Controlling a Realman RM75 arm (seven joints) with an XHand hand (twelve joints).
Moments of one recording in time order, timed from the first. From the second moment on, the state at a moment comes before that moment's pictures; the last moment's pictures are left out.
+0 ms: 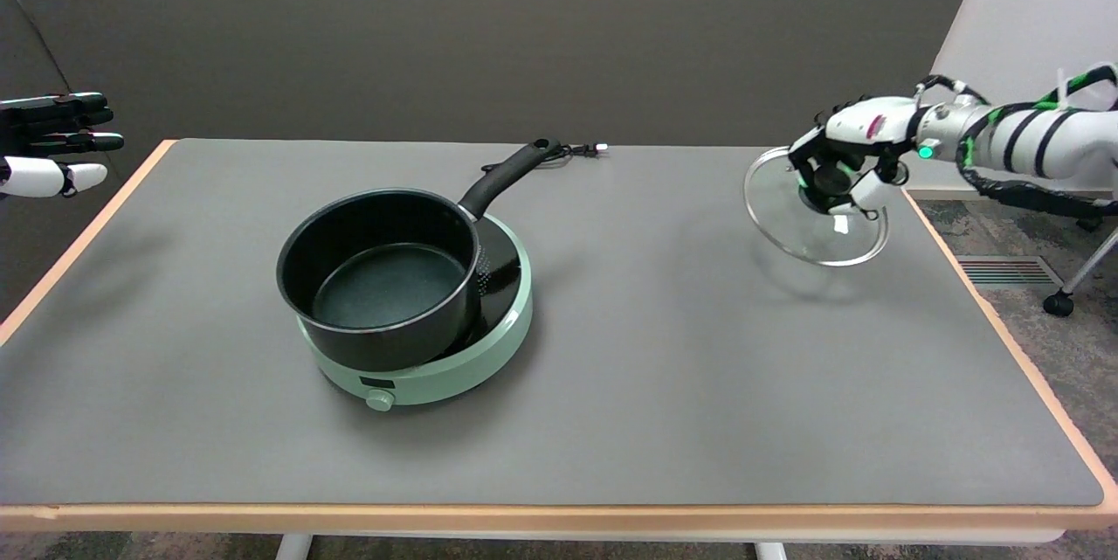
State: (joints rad) arm 0.74 -0.33 -2.38 0.98 -0.72 0.49 1.84
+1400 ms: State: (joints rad) arm 0.83 -0.56 -2.44 0.66 -0.96 0.35 1.84
